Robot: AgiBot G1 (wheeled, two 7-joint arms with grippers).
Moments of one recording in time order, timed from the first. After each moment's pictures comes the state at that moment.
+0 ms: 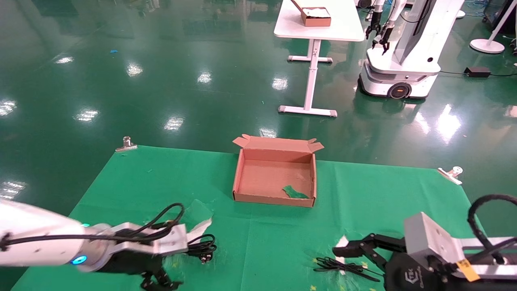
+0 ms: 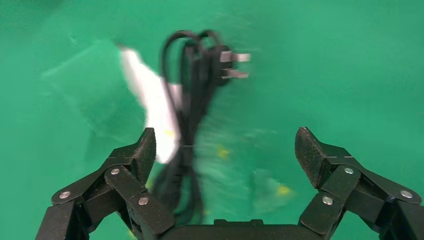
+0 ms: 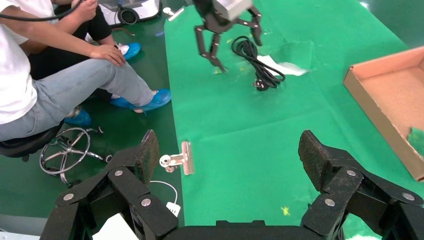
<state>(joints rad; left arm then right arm) -1.41 0.94 0.75 -1.22 2.00 1.33 -0.52 1.14 -0.55 -0.42 1.32 -1.04 -1.46 0.39</state>
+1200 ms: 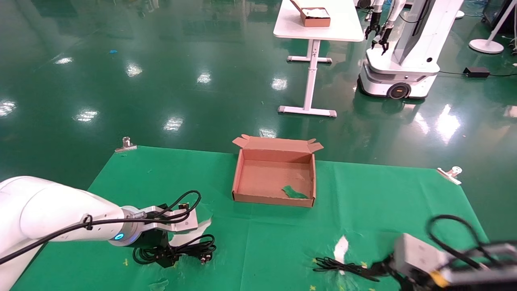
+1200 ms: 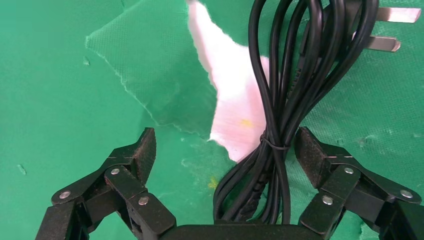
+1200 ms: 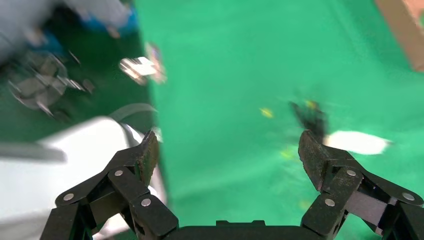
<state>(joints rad) -1.48 1.14 0.84 -0.91 2.27 1.17 -0.52 1.31 -0.63 -0.57 1.18 -1.37 -1.52 0.44</state>
